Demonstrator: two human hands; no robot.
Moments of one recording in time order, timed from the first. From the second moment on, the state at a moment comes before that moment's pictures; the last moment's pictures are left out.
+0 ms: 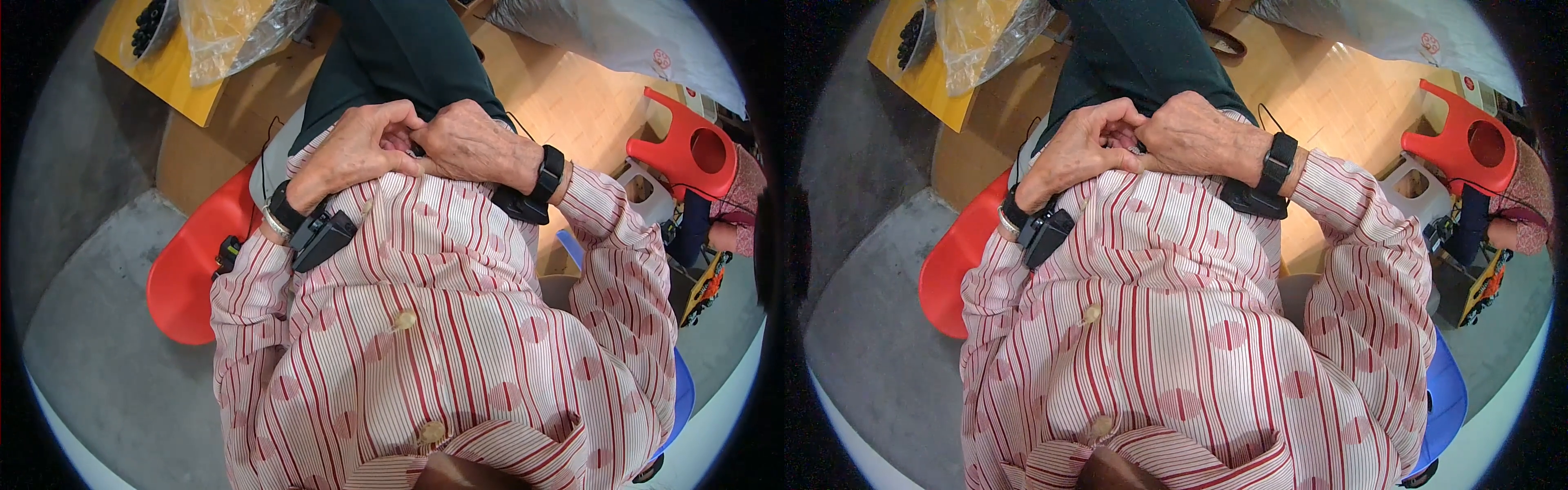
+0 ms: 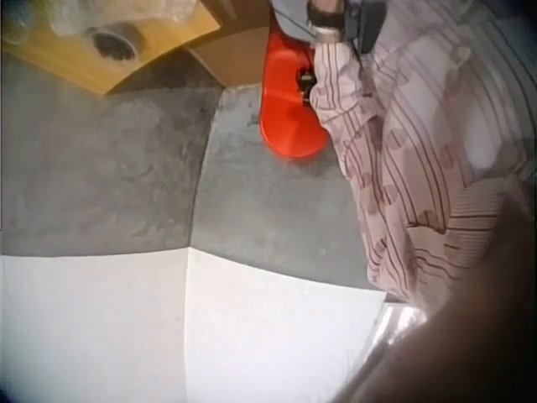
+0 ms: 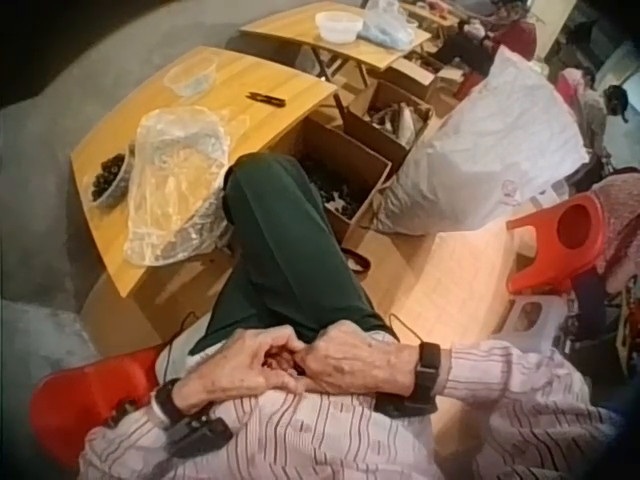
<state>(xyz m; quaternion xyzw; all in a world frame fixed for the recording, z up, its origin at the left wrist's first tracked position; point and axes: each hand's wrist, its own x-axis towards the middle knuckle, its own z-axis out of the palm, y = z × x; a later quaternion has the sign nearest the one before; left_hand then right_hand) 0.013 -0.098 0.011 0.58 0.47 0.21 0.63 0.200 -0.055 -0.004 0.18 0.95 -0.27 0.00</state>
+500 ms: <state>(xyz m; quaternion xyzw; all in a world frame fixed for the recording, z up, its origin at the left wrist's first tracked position) 0.016 -0.101 0.006 0.59 0.47 0.22 0.62 0.202 -0.058 -0.009 0.17 0.95 -0.25 0.00</state>
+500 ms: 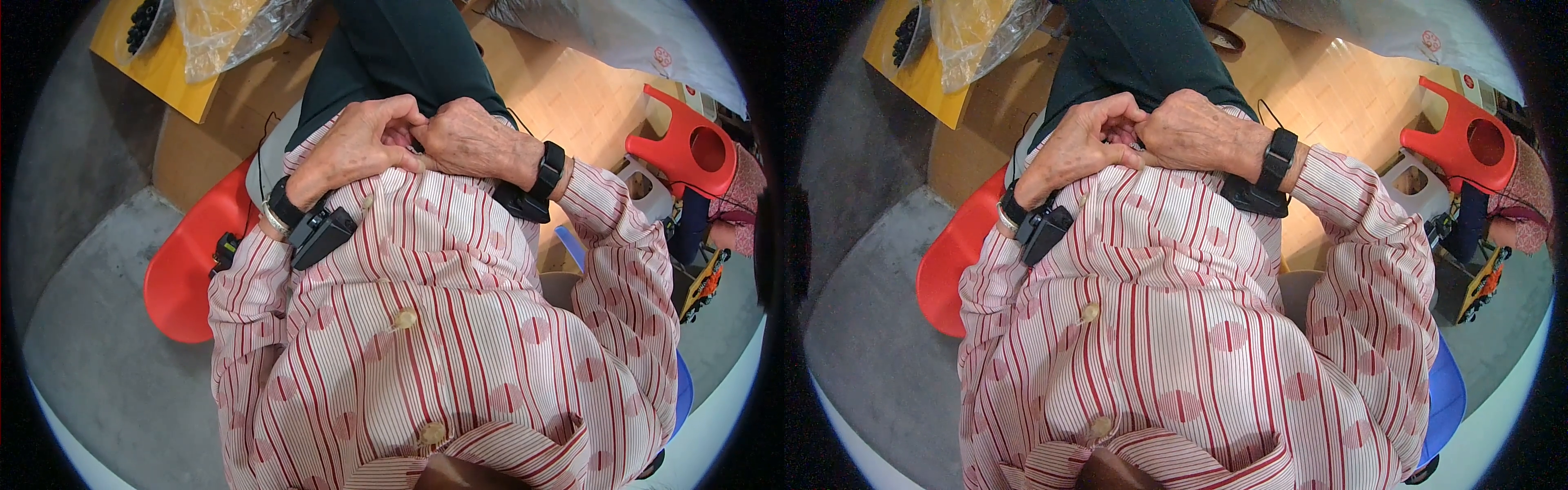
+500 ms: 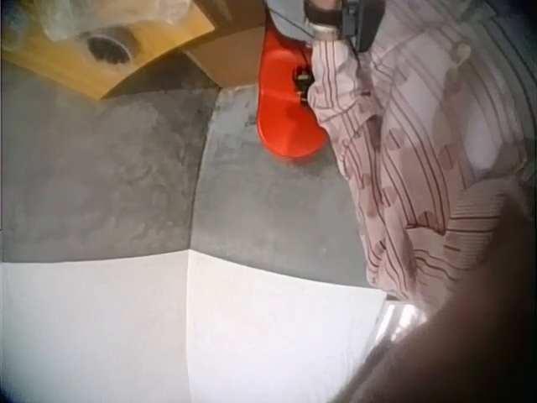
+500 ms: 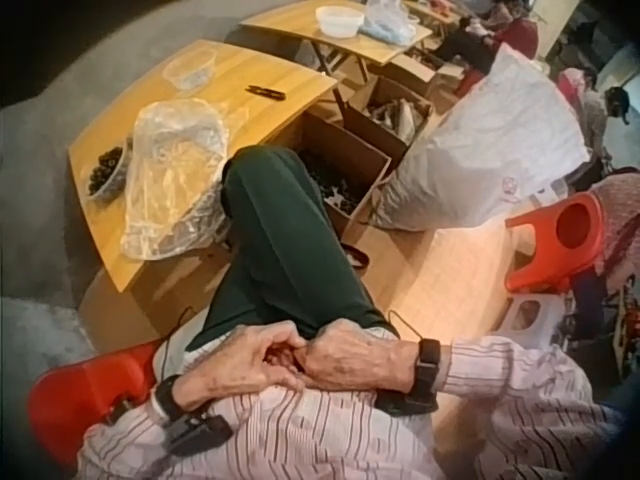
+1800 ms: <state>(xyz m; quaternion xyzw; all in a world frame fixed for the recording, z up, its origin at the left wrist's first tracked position) 0.003 -0.093 0.004 0.24 0.37 0.45 0.78 0.215 -0.044 0.007 0.24 0.89 -0.36 -0.10</state>
